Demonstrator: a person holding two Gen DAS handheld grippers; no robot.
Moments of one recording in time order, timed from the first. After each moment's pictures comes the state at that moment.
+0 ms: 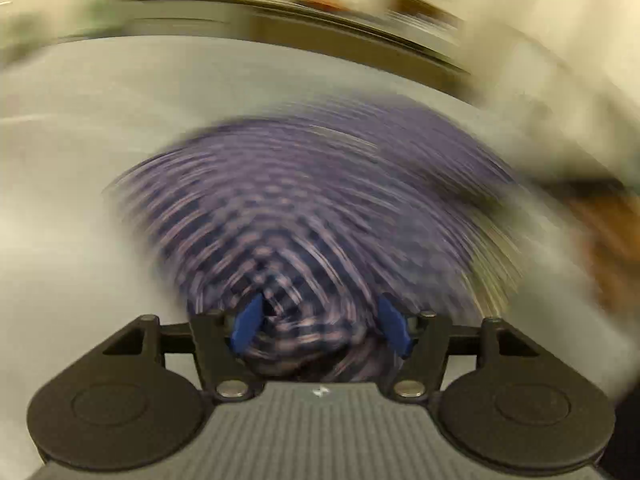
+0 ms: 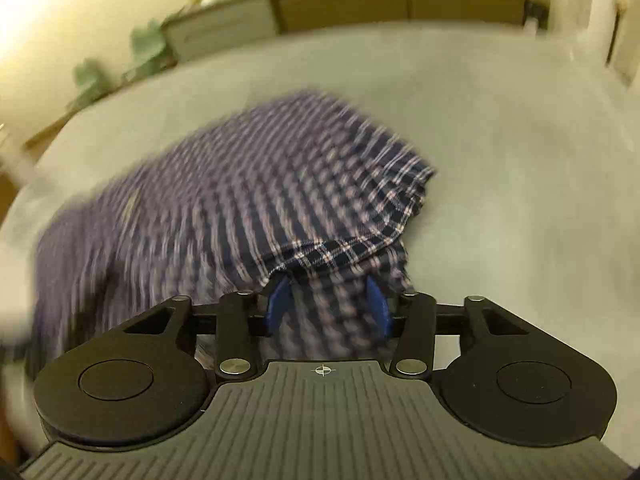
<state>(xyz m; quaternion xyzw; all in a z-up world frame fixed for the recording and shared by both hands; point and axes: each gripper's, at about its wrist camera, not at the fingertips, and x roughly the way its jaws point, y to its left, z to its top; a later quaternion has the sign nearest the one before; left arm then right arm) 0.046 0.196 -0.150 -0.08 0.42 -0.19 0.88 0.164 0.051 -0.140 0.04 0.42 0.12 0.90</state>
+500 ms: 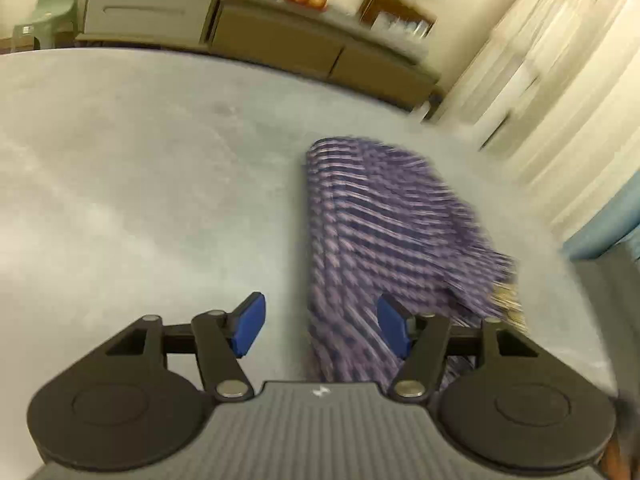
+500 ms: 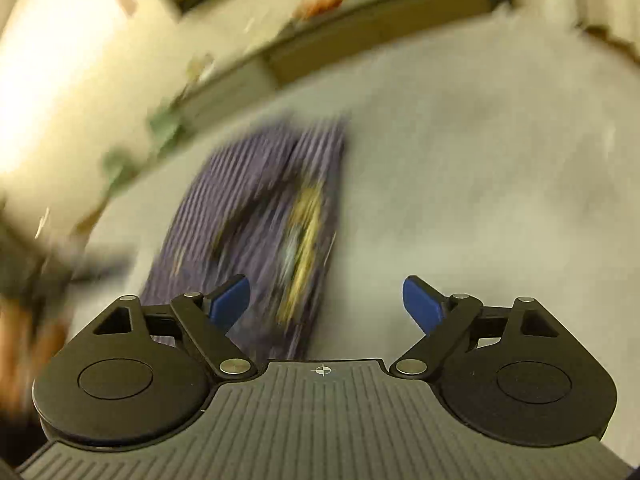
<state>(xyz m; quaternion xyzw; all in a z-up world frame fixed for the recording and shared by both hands) 0.268 0.302 -0.169 -0.13 0.46 -0.17 0.86 0.040 -0.040 -0.143 0.18 0.42 0.14 0.88</state>
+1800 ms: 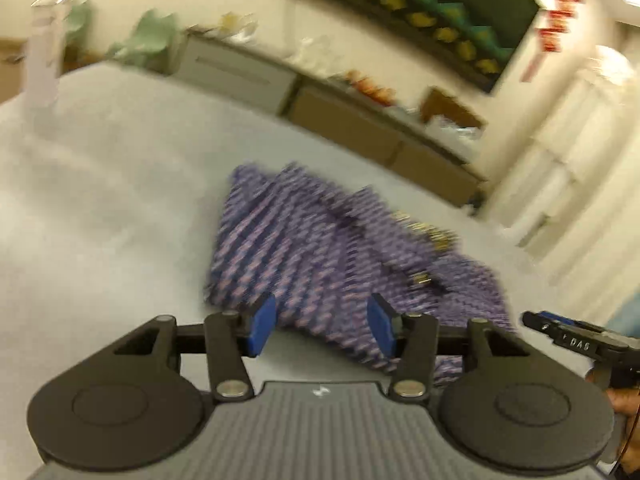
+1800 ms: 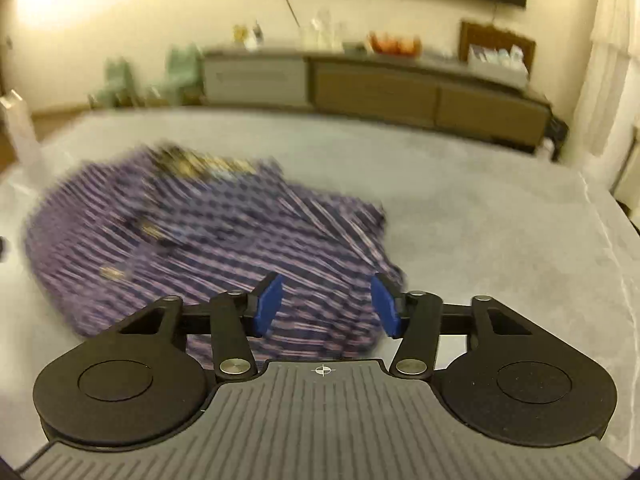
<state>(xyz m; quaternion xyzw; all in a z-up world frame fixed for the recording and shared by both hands) 0.105 0.362 -0.124 -0.19 0.32 -0.05 0.93 0.128 0.012 -0.115 -0.05 0.32 0.15 0.93</state>
